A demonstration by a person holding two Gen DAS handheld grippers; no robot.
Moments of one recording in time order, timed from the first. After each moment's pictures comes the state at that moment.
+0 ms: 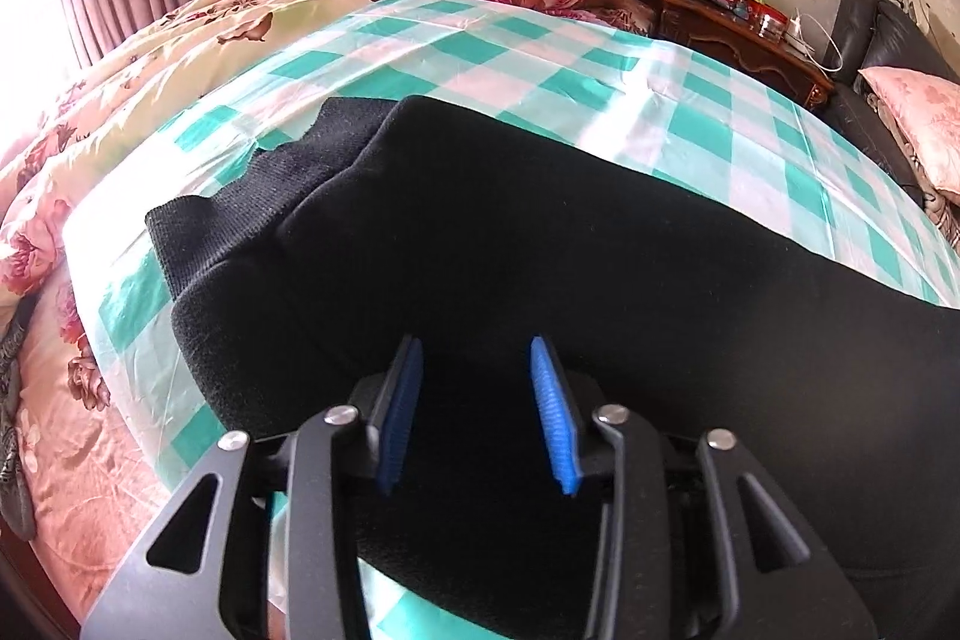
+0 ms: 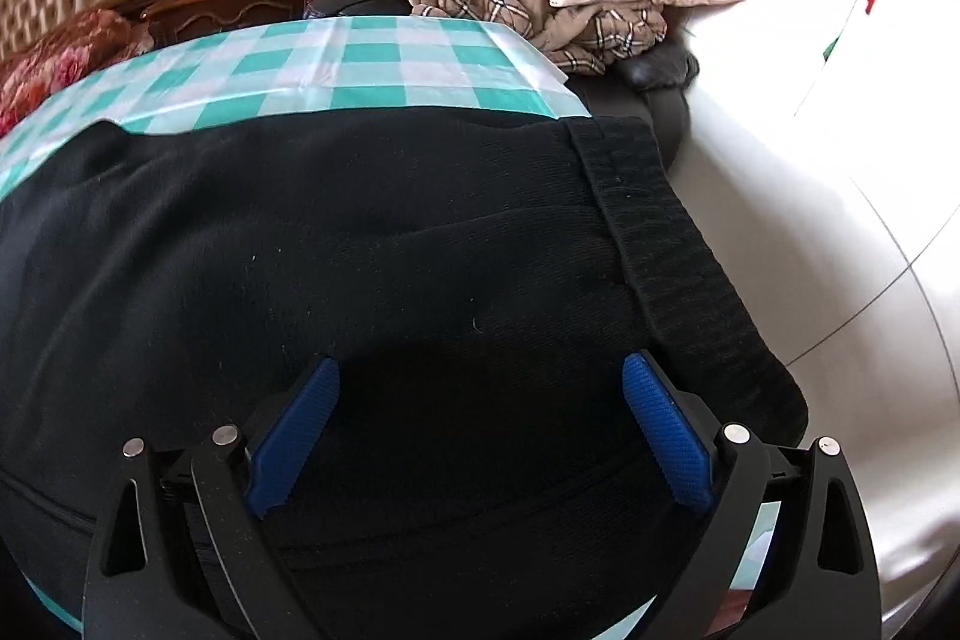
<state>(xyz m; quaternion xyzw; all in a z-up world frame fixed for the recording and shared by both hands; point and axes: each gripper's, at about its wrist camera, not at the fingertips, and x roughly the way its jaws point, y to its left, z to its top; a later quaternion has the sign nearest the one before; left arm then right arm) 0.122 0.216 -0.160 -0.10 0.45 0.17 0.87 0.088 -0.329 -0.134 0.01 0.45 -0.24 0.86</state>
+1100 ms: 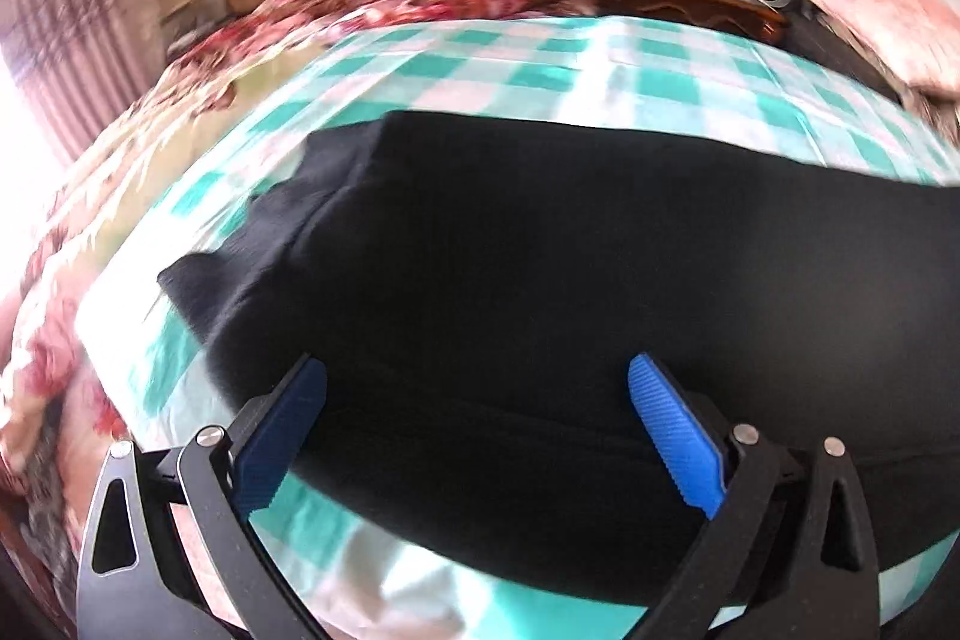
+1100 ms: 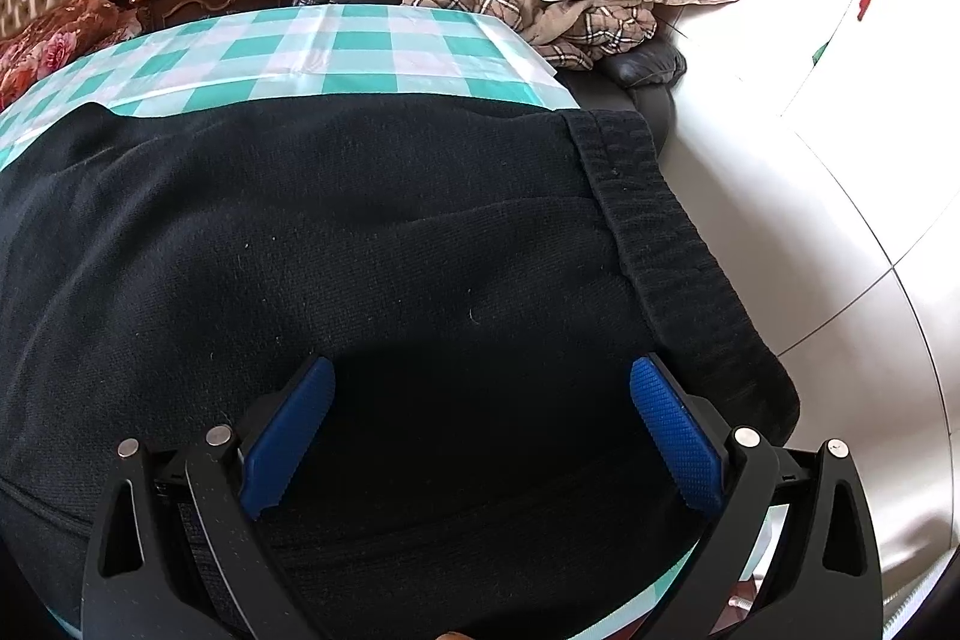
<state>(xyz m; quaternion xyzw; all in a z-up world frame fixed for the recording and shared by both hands) 0.107 0.221 -0.167 0.00 0.43 0.13 0.89 0.089 -0.321 -0.135 -0.01 0.46 -0.26 0.85</state>
